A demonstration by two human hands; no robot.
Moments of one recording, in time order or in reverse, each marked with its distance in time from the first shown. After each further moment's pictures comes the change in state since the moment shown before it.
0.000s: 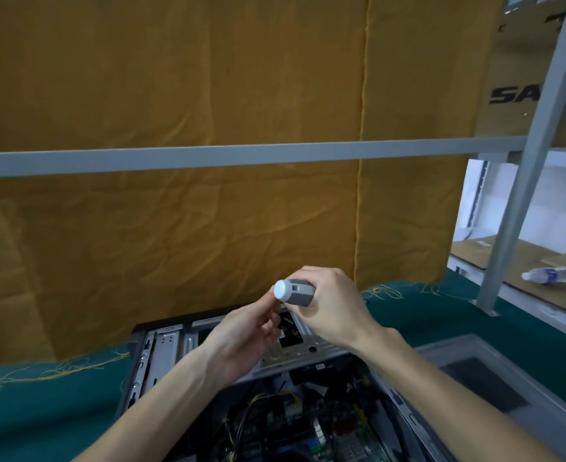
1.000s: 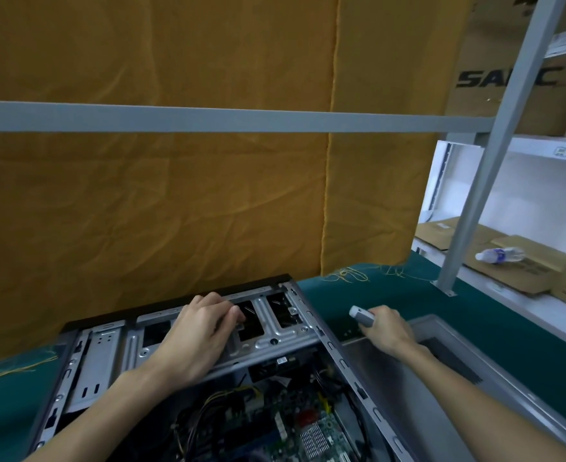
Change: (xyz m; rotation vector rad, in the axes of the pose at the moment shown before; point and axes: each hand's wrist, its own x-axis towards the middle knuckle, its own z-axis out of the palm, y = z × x) left_hand 0.032 -0.023 -0.050 1.558 0.043 0.634; right_hand -0.097 0.237 -0.019 -0.405 -0.212 0.892
